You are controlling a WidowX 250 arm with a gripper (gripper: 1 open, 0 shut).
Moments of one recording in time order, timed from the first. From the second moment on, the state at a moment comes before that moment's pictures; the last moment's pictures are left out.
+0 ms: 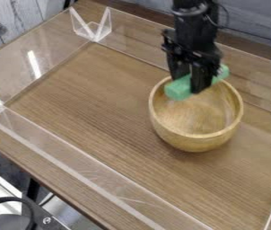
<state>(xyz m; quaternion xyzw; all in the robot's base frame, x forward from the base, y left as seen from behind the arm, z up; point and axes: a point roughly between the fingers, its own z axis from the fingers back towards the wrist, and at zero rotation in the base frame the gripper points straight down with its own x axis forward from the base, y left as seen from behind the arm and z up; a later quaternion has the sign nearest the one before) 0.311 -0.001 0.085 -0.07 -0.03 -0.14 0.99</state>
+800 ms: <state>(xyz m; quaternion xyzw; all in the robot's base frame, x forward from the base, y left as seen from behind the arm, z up) 0.349 0.081 0.070 -0.07 -0.04 -0.10 0.99</state>
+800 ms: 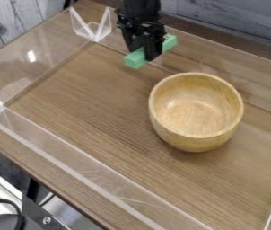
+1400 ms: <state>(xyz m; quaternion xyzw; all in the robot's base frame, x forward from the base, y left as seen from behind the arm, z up) 0.367 0.094 0.061 -0.03 -0.04 -0.03 1.00</state>
